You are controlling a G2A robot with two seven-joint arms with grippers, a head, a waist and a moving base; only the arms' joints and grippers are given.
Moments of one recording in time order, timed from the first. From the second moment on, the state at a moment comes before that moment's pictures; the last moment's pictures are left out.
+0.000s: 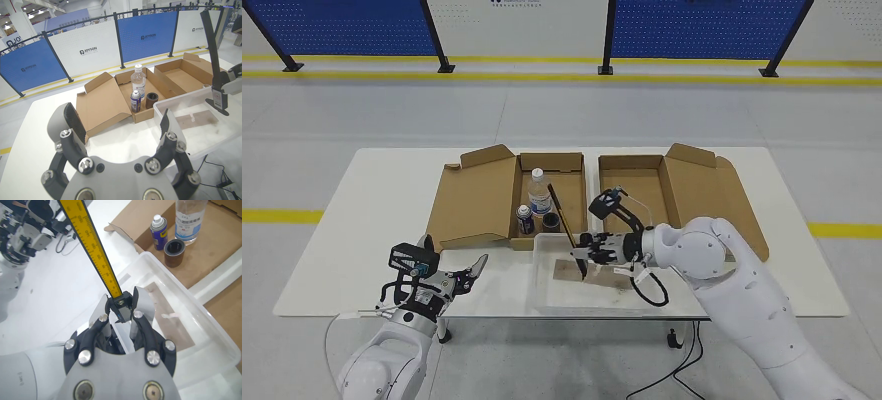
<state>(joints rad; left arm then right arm) 1.92 -1.19 -1.63 -2.17 1.34 -0.10 -0.16 -0.96 -1.14 0.99 -1.60 -0.32 -0.26 1.03</state>
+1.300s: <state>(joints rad) 1.92 -1.19 -1.63 -2.17 1.34 -0.10 -0.16 -0.89 -1.16 0.97 -1.62 -0.62 0.18 0.79</state>
